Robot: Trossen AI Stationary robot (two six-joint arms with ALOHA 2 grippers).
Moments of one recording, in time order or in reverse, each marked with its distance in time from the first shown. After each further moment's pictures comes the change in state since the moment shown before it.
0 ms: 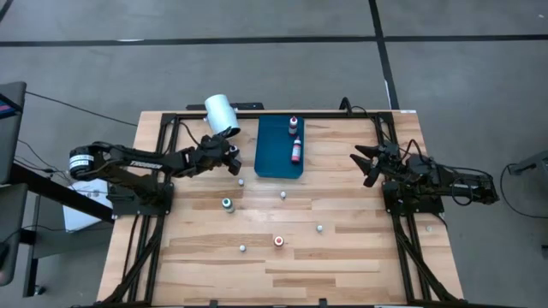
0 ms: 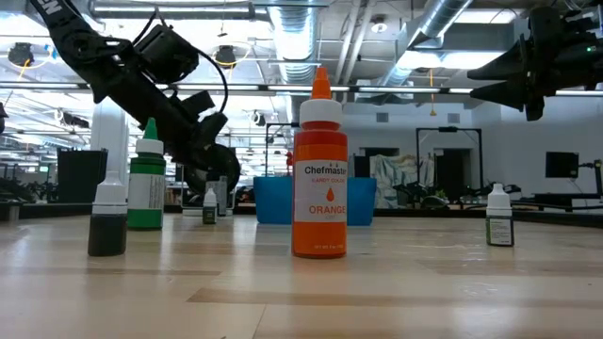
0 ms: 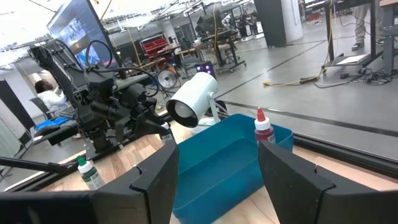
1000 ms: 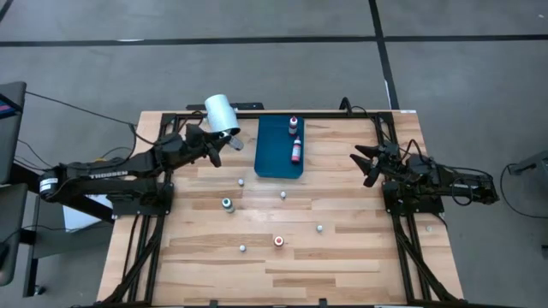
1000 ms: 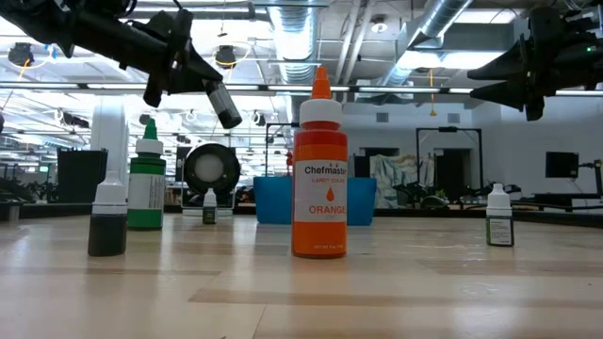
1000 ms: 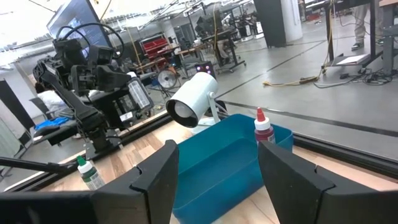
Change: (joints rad) left arm -0.001 -0.503 0.000 -0.045 0.109 -0.016; right arm 0.000 0.000 0.000 0.000 0.001 0.000
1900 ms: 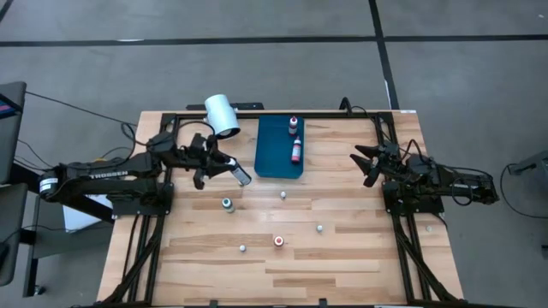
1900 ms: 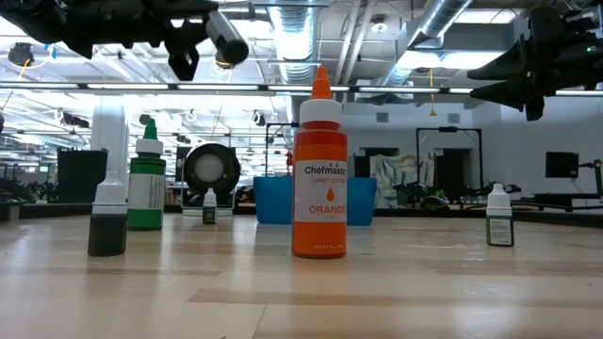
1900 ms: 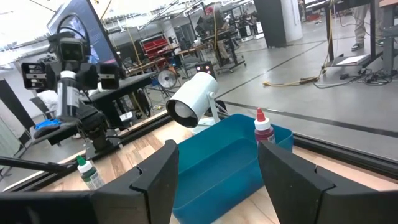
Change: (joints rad) left arm 0.001 0.001 0.000 0.200 0.715 -0.023; right arm 0.000 0.000 0.000 0.000 0.000 -0.003
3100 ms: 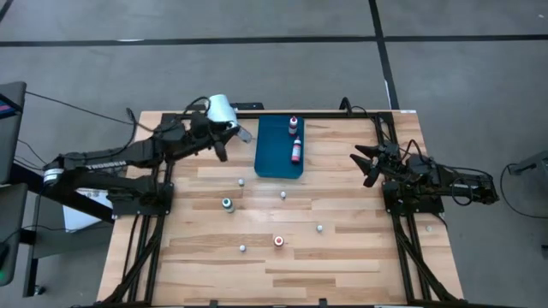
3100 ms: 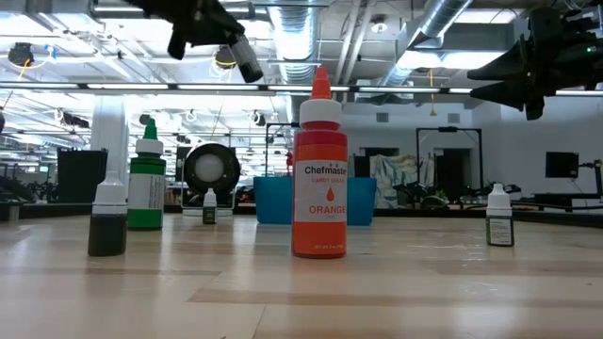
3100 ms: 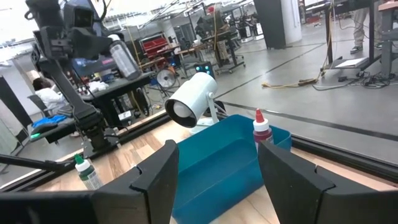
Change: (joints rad) left arm -0.081 0.151 0.375 -0.432 -0.760 0.134; right arm 0.000 0.000 0.000 0.000 0.002 -0.016
